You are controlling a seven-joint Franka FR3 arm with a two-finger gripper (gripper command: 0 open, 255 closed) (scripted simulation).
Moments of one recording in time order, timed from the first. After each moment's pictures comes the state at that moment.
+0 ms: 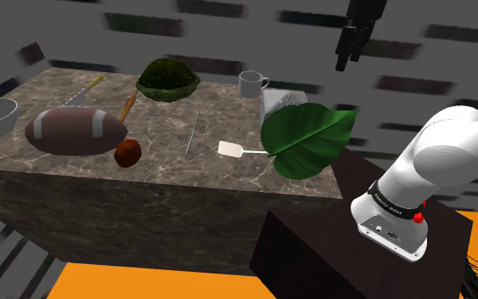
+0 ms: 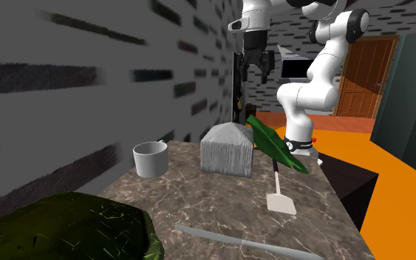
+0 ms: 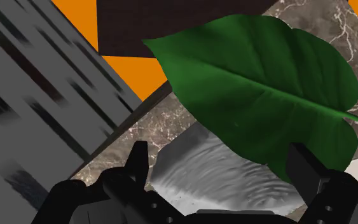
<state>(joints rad) 0.02 -0.78 -0.04 -2.42 -0.07 1.55 -0.04</state>
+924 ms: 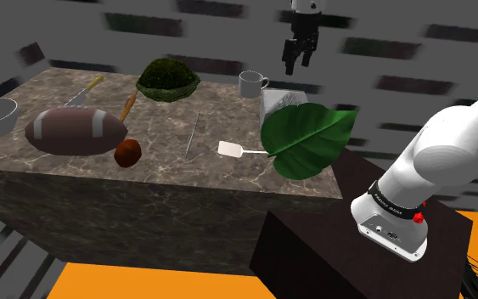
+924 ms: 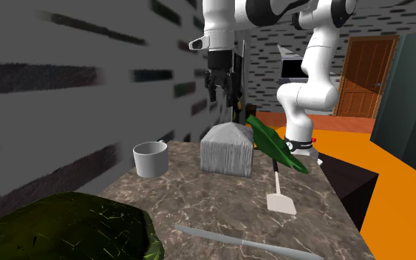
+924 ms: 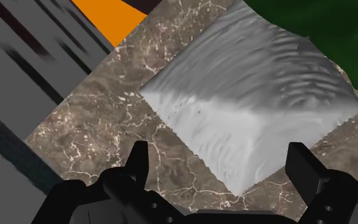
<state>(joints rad) 0.03 -0.33 -0.04 -2.25 -0.06 1.83 -0.01</state>
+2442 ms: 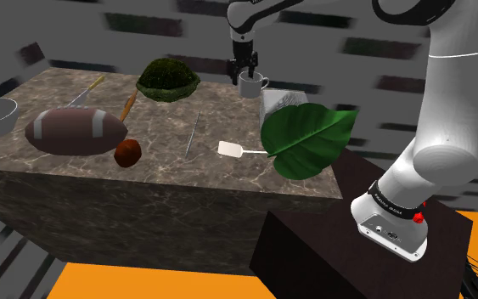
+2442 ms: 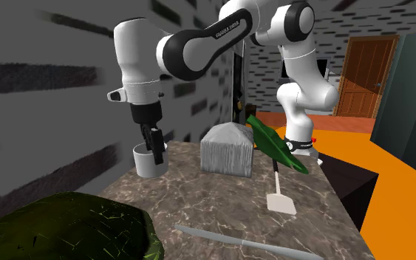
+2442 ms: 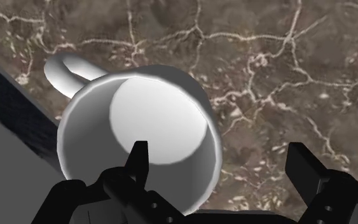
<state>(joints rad) 0.03 0.47 -0.04 -1.59 -0.05 1.98 0.02</state>
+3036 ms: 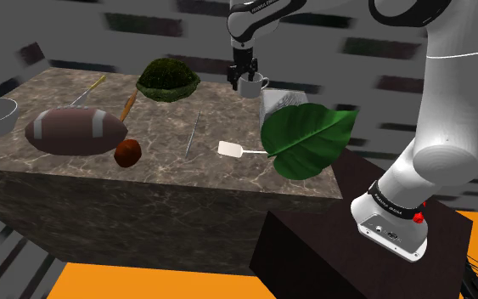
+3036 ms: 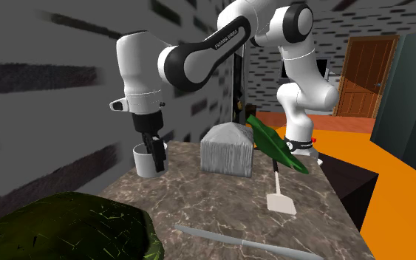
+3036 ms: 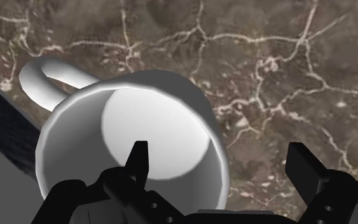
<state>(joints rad) 0.02 0.49 -0.04 -1.62 -0.05 2.03 0.02</state>
